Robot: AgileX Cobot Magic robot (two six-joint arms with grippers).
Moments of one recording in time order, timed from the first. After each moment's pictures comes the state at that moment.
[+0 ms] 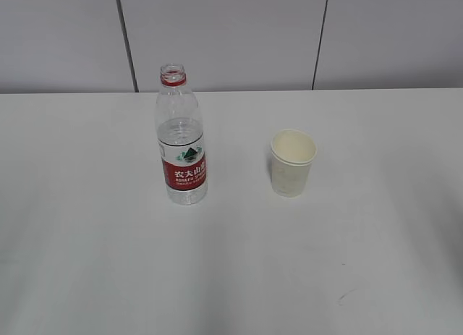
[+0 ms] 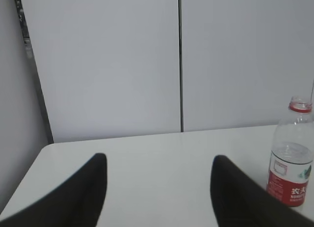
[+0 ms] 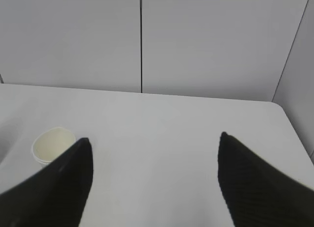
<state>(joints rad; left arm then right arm) -0.04 0.00 -0.32 0.02 0.41 0.07 0.01 0.49 -0.48 0.05 0.27 -0.11</state>
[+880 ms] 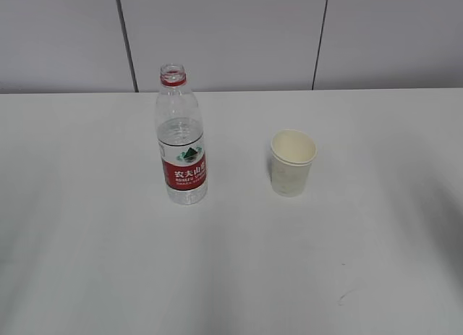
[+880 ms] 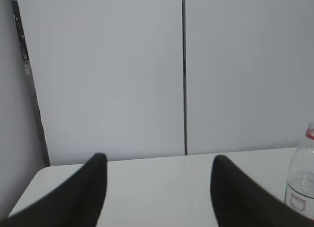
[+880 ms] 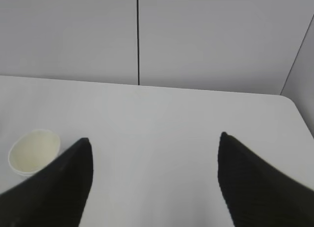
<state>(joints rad) -0.04 0.23 -0.26 0.02 0.05 0.07 0.01 0.78 -0.48 0.05 0.02 -0.11</state>
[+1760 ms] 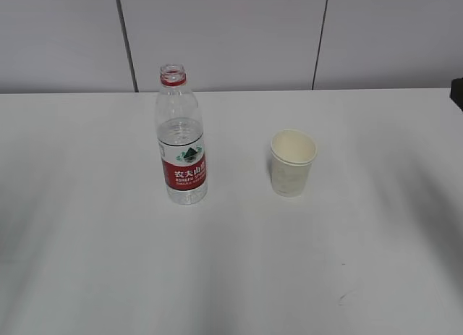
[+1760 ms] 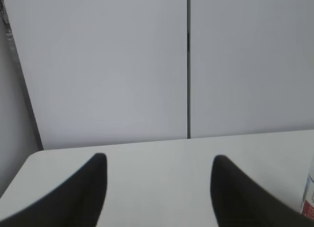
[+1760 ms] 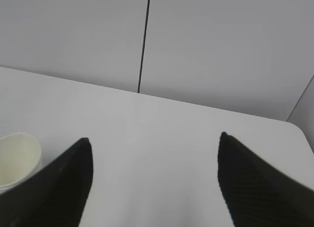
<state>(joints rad) -0.04 0.58 -0.26 0.02 -0.22 0.07 0.01 1.05 -0.48 -0.07 -0.28 -0.11</state>
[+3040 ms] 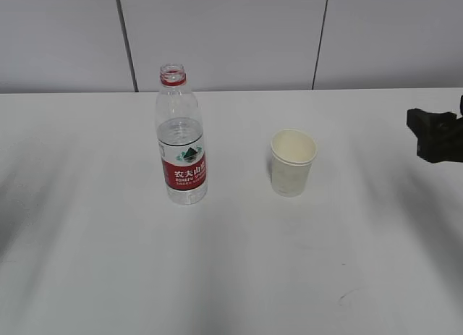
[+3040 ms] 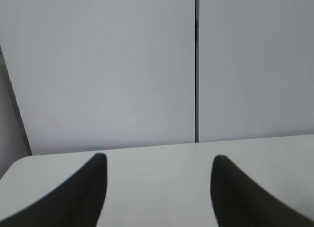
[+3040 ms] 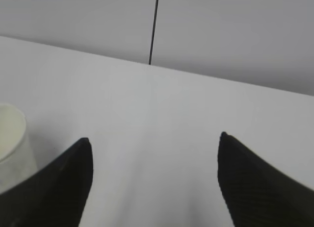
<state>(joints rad) -0.04 1.14 -0.26 0.02 -0.78 0.07 0.01 1.40 -0.48 -0.07 -0.54 -0.11</state>
